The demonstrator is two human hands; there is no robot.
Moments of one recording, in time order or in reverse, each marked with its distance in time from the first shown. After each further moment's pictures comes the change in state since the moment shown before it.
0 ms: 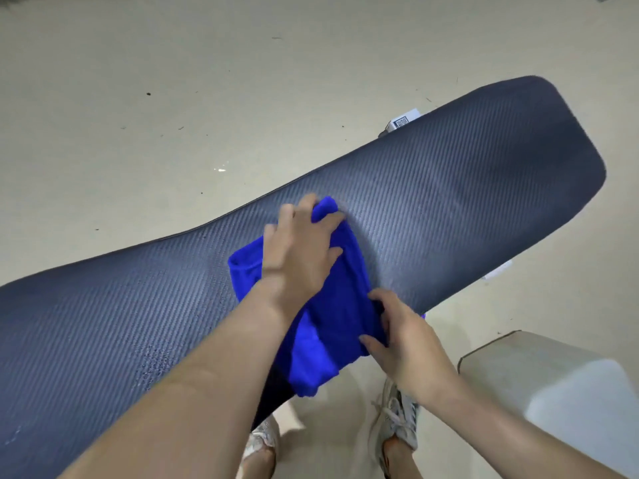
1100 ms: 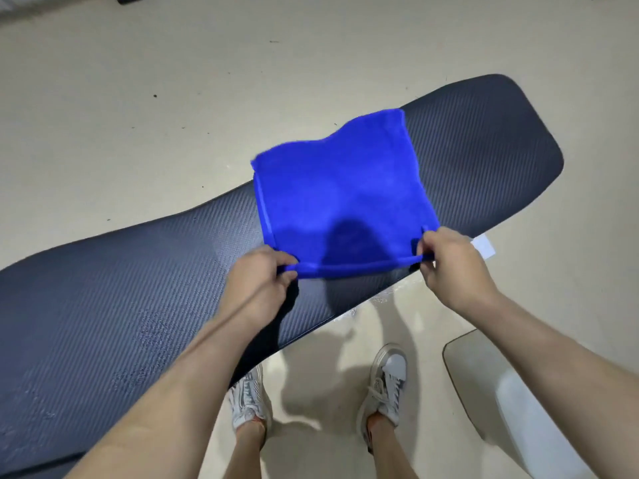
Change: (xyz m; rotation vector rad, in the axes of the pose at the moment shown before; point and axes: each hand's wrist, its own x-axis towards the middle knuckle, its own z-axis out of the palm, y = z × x) left_hand -0.082 0.015 -0.016 -0.406 -0.067 -0.219; right_hand 0.018 0.061 -0.105 -0.267 0.215 -0.067
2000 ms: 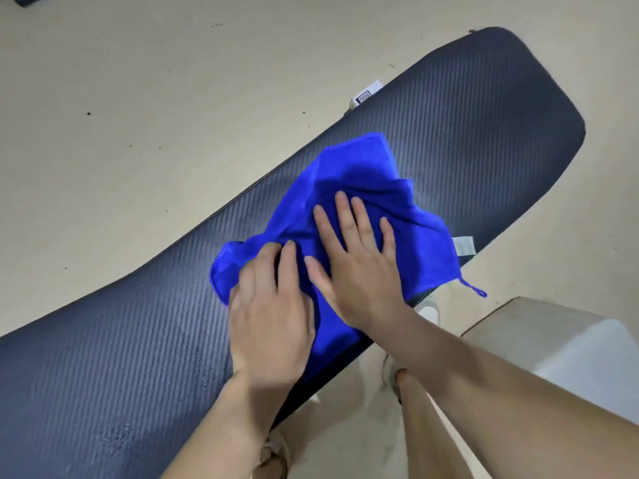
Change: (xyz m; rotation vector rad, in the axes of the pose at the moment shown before) left_hand 0.045 0.011 0.044 0.420 0.235 0.189; right_hand 0.062 -0.080 0.090 -0.162 0.061 -0.004
